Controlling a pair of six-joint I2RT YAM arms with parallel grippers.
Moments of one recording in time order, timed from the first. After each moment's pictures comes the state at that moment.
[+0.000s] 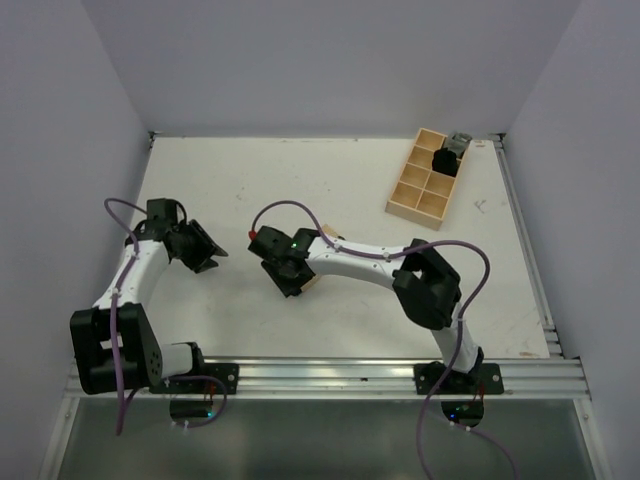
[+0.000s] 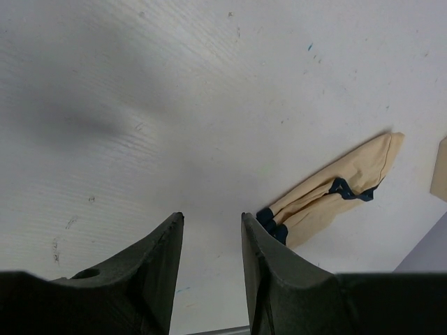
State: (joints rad) left arm 0.14 1.30 0.82 -0.62 0.30 -0.66; right arm 1.08 2.04 1.64 -0.80 0.16 0.38
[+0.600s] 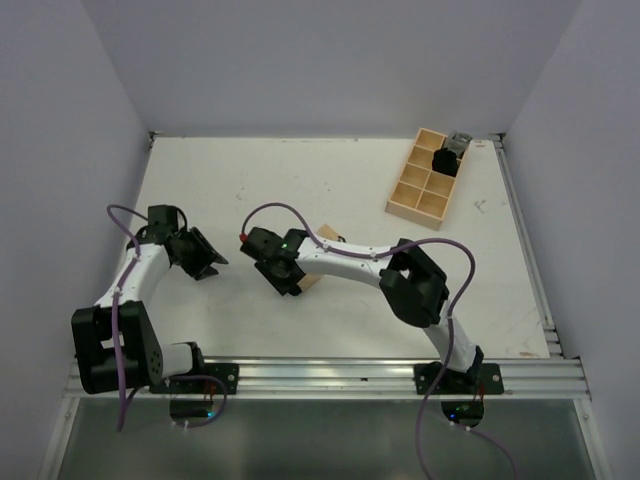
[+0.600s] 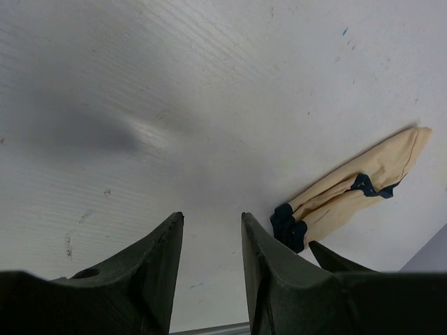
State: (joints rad) left arm 0.16 1.29 0.76 -0.62 0.31 -0.64; right arm 1.10 2.15 1.75 -0.82 0.23 0.28
